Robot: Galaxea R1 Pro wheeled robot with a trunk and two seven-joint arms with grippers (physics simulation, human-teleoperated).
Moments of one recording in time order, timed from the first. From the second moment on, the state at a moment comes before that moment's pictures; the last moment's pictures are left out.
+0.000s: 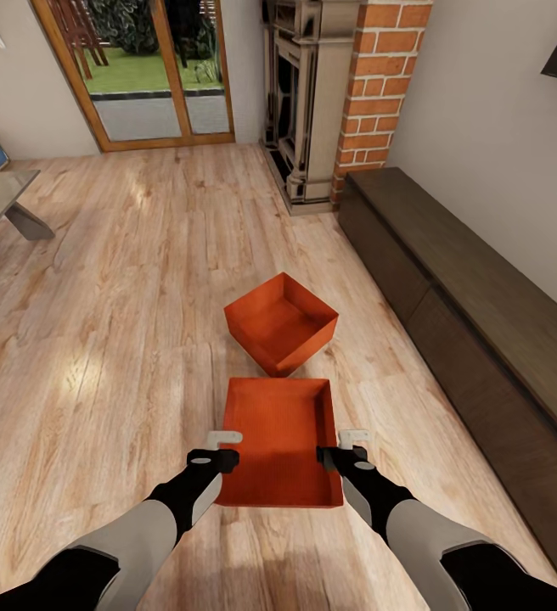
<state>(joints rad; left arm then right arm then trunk) -0.81 -0.15 -0.18 -0.23 0.13 0.11 0.26 -0.82 0.13 0.15 -0.17 -0.13 -0.04 -0.11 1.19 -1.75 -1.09</state>
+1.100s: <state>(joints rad) -0.81 -0.15 -0.18 -0.23 0.13 0.11 0.26 -0.82 0.09 0.16 -0.19 -0.12 -0.02 -0.11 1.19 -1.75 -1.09</state>
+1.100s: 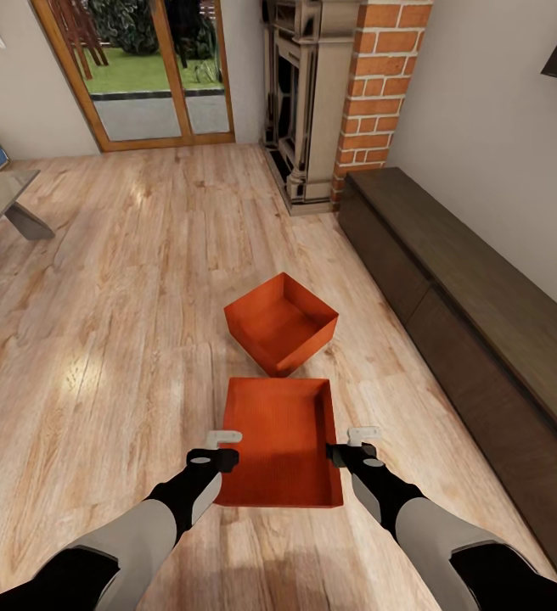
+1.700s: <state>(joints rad) -0.81 -0.14 -0.18 -0.23 0.13 0.11 0.26 -0.82 0.10 0.16 -0.19 -0.13 -0.03 -0.11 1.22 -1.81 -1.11</state>
